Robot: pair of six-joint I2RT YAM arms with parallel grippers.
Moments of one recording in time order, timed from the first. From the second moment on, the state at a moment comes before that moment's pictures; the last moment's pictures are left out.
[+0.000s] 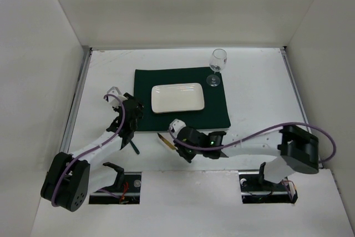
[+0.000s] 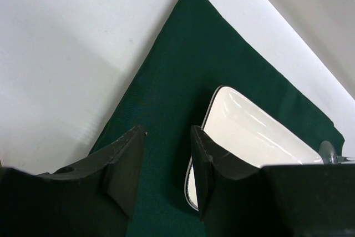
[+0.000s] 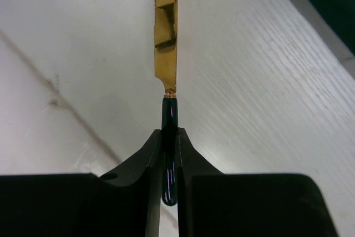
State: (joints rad) left arm -0.40 1.11 0.39 0.31 -0.59 -0.83; right arm 1.25 1.58 0.85 -0.19 0.12 0.40
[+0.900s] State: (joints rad) left arm -0.39 1.11 0.39 0.31 -0.59 -0.83; right arm 0.54 1.51 0.86 -0.19 0.25 0.52
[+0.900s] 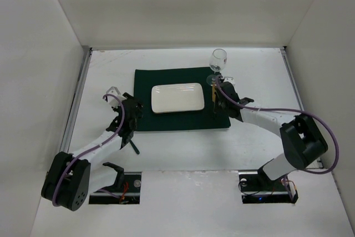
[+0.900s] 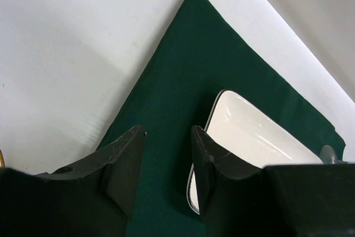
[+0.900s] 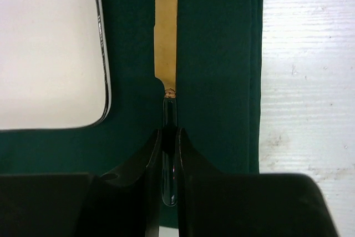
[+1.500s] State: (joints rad) left arm -0.39 1.15 0.39 0.32 -0.57 -0.84; right arm 0.54 1.63 0.91 -0.21 0.25 0.52
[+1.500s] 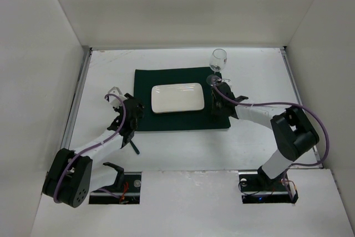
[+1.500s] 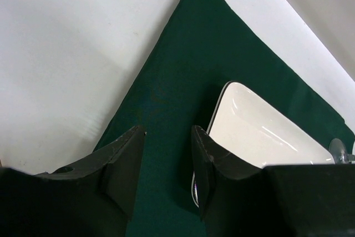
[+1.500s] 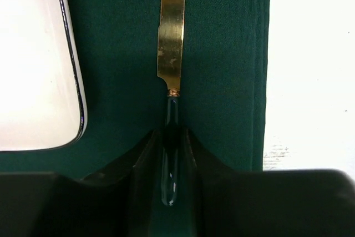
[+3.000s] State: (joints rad) left arm -0.58 1.05 0.52 -0.88 -0.52 -1.32; right arm 0.85 1.28 0.62 0.22 0.37 0.55
